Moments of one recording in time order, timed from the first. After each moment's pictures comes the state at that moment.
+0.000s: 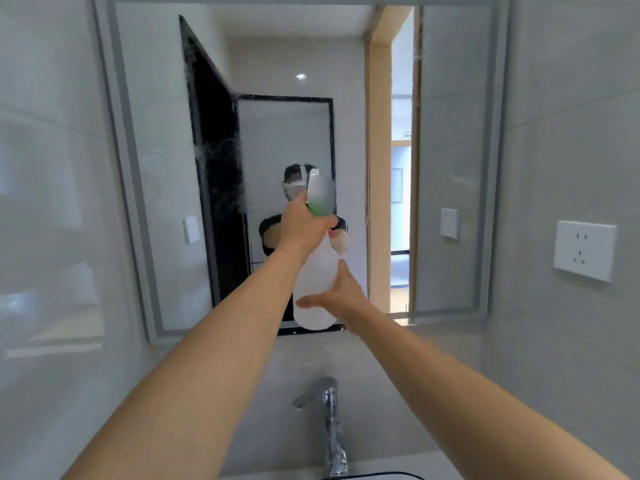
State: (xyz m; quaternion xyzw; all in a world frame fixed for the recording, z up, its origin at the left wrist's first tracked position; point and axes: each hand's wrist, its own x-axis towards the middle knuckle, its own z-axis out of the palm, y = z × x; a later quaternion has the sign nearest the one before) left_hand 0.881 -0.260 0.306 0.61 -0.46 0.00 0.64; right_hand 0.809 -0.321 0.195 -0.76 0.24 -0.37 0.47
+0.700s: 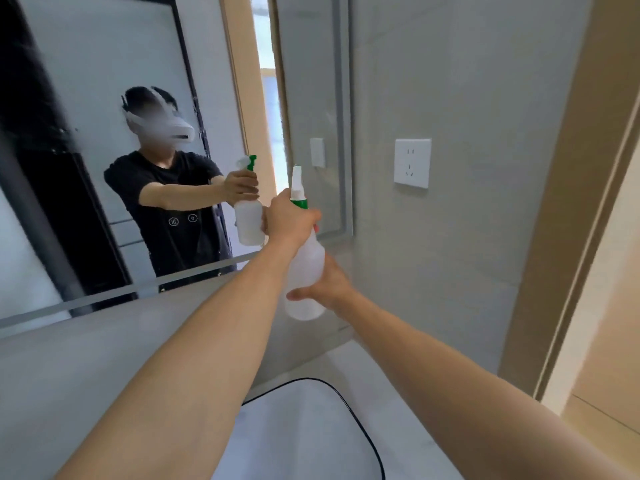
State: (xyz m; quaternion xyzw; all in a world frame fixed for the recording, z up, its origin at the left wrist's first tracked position) left_hand 0.725 -0.368 0.195 0.61 -0.49 -0.15 0.60; right_hand 0.635 -0.371 0.094 -0.71 0.44 -0.37 0.42
